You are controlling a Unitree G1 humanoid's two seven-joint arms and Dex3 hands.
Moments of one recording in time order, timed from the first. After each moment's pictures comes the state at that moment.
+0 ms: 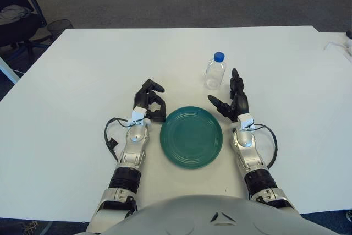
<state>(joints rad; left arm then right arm) -0.08 -0.04 -0.01 0.37 0.11 -0.32 0.15 -0.09 0.05 0.07 0.51 -0.13 -0.59 -0.25</state>
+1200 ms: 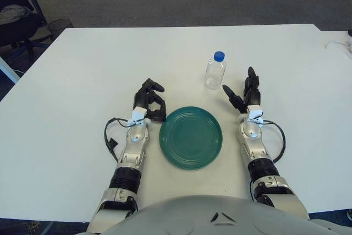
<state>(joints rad) -0.08 -0.04 -0.01 0.37 0.11 -0.33 0.17 -0.21 0.04 -0.06 0.60 -0.13 -0.46 -0.38</state>
